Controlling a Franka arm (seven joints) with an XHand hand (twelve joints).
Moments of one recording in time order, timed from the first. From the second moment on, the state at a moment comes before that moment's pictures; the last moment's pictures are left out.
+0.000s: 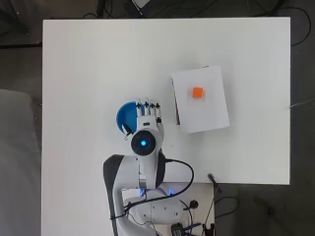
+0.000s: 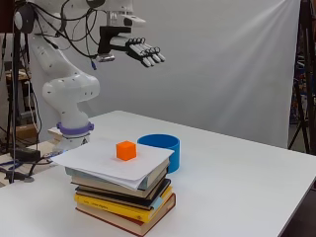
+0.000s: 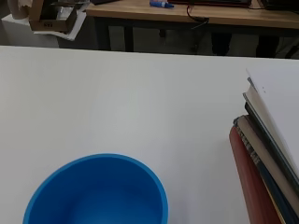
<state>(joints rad) -0.01 -0.80 -0.01 -2.38 -0.03 1.56 -0.89</state>
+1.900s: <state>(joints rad) -0.03 -0.53 -0.05 -2.49 0.15 1.94 -1.28</state>
